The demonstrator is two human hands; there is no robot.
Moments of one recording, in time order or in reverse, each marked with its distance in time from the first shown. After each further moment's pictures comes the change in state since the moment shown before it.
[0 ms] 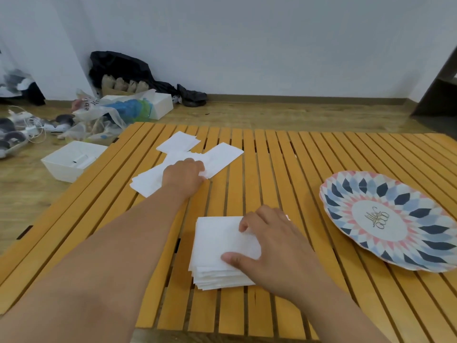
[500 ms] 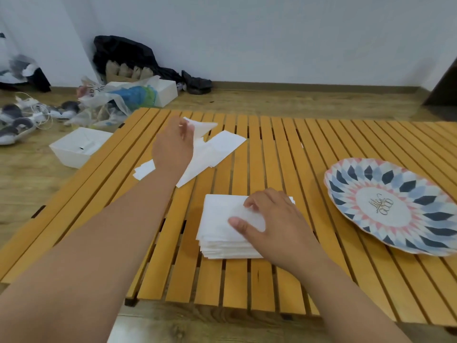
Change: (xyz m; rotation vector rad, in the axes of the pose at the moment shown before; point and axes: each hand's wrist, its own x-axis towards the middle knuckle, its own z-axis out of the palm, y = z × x) left_hand -0.029 0.003 -0.048 -0.590 0.491 -0.256; right_hand 0.006 0.005 0.010 0.115 0.034 0.044
